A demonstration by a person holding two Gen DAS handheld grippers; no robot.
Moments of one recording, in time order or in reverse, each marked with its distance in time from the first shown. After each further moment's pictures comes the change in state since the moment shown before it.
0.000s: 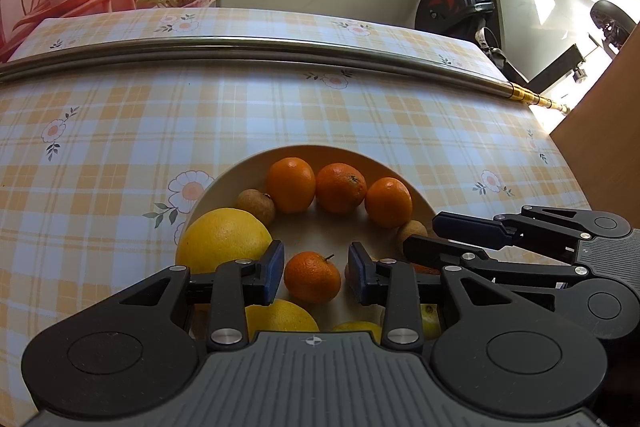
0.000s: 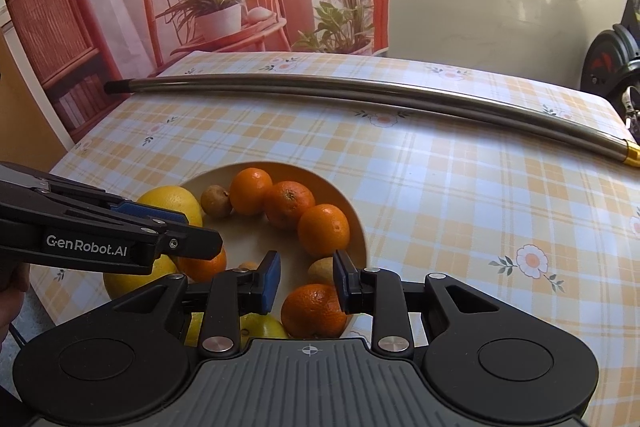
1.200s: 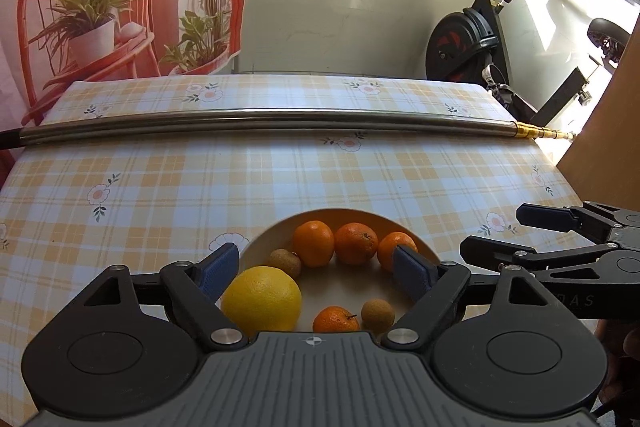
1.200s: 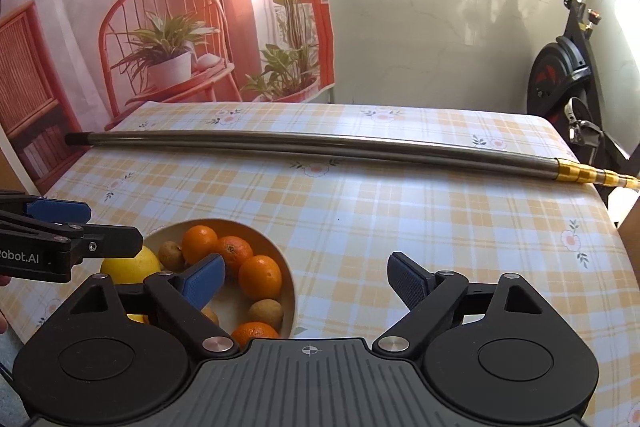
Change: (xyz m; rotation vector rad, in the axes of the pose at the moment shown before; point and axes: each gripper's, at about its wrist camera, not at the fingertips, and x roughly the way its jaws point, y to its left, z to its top) left arm -0.046 -0.010 0.014 0.063 -0.156 0.092; right arm -0.044 -0.023 0.015 0.079 -0.118 -0.131
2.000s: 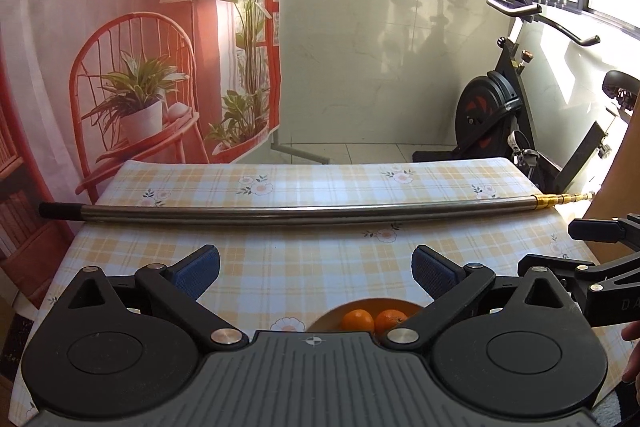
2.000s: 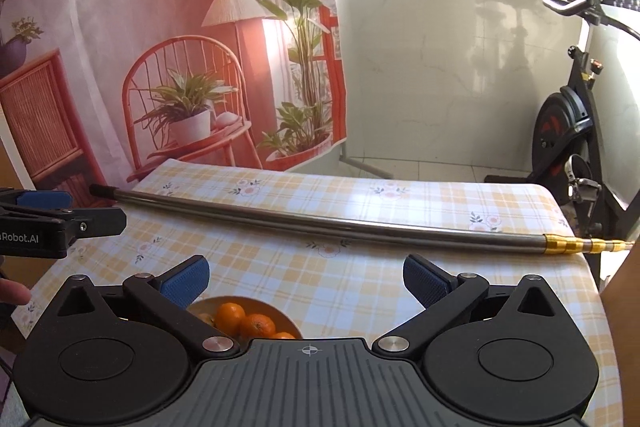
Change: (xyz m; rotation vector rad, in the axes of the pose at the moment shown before) left arm -0.070 0.009 0.045 0.006 -0.211 0.129; right arm -0.063 0.009 0.062 -0.032 -0.149 0.036
